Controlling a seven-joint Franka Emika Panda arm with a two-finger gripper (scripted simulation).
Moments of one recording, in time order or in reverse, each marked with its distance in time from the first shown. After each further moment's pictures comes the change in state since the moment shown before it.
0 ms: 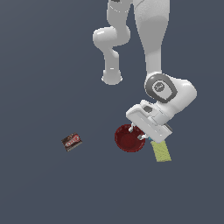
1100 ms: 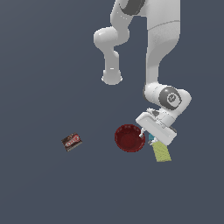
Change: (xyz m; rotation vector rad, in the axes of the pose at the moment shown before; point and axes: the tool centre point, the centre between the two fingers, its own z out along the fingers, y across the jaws) arm -0.042 -0.076 0.005 0.055 0.281 0.065
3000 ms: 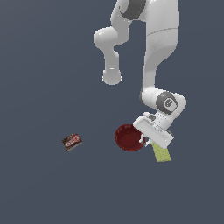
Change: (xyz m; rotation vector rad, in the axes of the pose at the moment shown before) arm -0.003 -0.004 0.023 0.012 0.025 0.004
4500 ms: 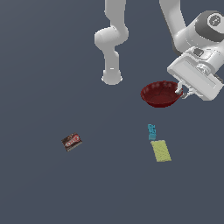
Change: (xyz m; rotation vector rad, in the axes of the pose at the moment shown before) arm 0.123 0.062 -0.255 0.005 -0.005 -0.002
